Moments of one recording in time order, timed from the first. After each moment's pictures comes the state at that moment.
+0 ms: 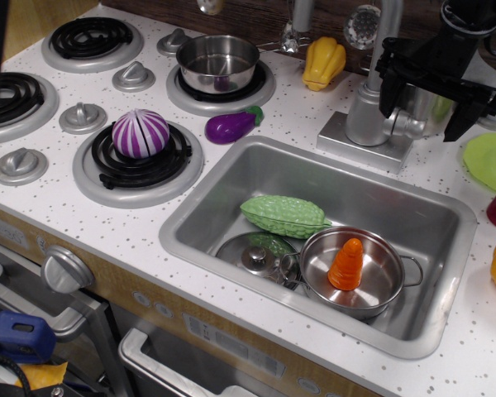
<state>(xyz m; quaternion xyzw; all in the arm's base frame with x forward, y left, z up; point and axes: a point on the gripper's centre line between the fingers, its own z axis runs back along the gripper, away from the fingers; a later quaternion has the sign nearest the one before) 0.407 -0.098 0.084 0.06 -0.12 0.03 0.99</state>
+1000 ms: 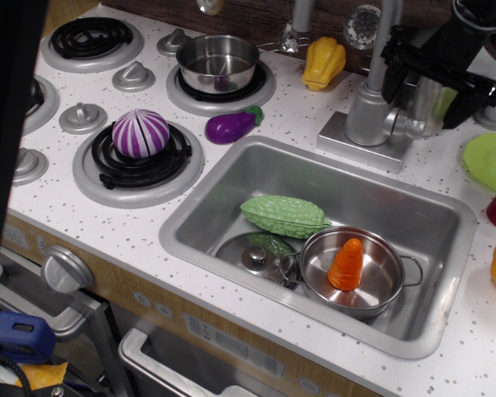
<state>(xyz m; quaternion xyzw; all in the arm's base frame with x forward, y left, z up) 0.424 -0.099 0.089 0.11 -0.16 0.03 0.98</state>
